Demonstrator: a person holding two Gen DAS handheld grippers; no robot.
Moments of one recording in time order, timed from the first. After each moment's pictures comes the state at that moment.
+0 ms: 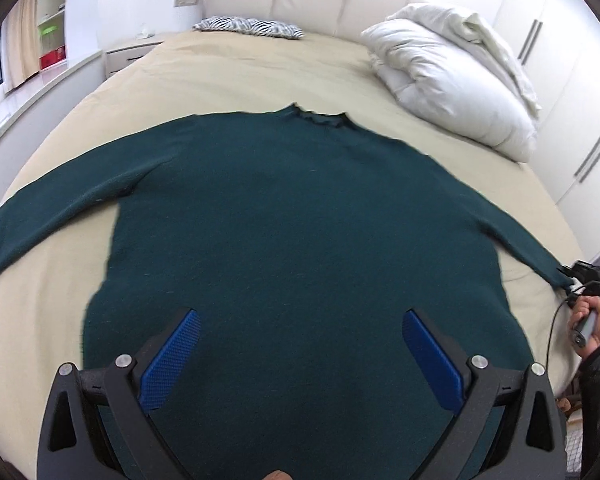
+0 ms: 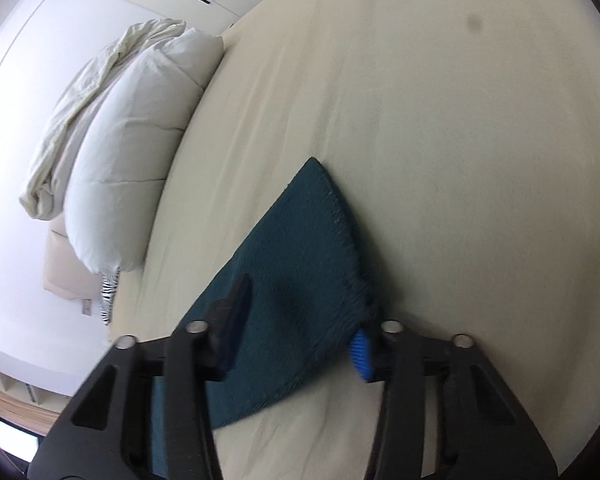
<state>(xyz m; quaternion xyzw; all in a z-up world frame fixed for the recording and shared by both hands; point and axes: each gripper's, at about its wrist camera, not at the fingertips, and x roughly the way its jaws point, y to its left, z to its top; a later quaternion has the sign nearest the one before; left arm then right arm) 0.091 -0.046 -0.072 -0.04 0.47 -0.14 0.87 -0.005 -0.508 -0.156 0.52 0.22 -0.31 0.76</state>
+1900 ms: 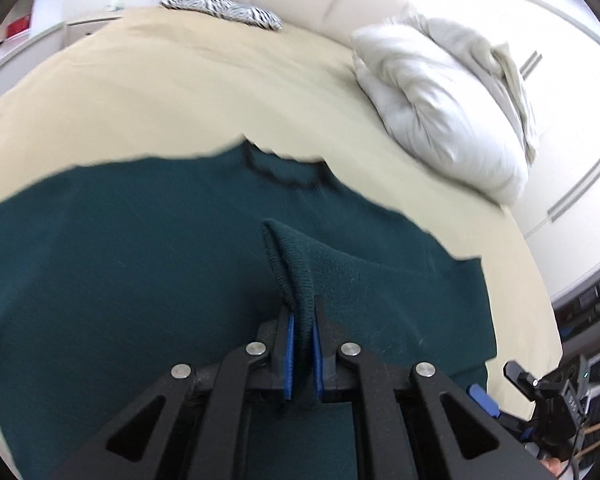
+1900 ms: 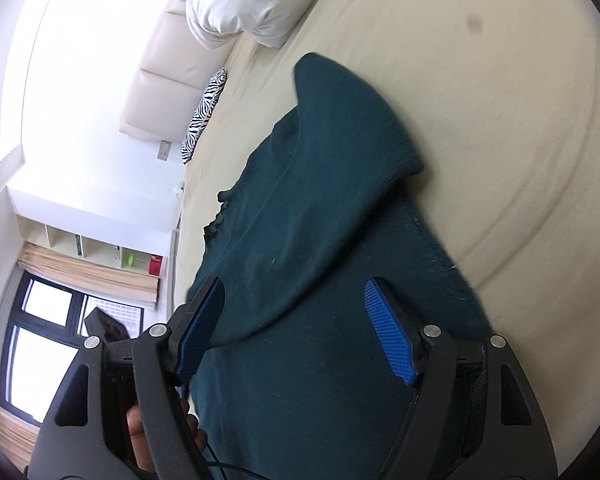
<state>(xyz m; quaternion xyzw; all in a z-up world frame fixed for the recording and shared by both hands) 0.269 -0.088 -0.097 -0.13 0.47 -0.22 0.84 0.099 -0.305 -0.181 0.52 0.31 -0.01 0.79</state>
